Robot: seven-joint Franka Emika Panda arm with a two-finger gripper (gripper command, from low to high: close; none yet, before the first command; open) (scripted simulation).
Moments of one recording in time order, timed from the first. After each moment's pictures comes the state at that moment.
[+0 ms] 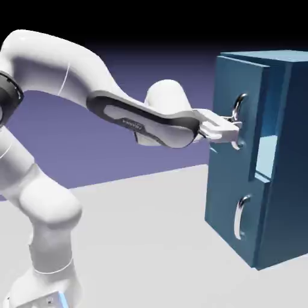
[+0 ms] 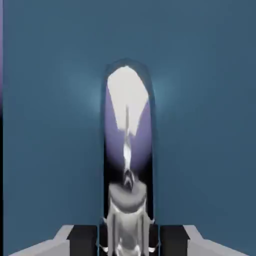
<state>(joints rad) 0.30 -0.51 -0.40 -2.43 -2.89 2.72 0.36</state>
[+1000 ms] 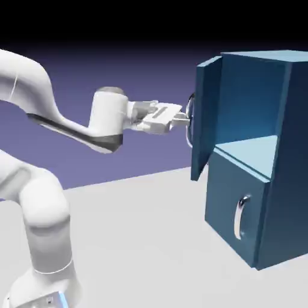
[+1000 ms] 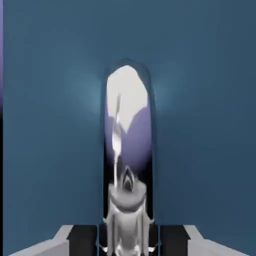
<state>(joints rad) 0.09 -0.78 0.31 -2.73 -1.59 2.10 -0.32</state>
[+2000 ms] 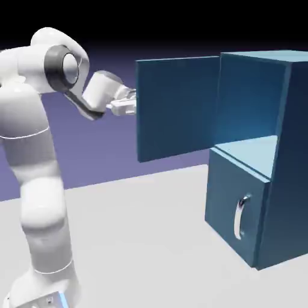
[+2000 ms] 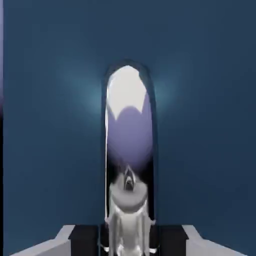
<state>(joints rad) -0.05 0.03 1.01 -2.01 -1.12 0.82 -0.14</state>
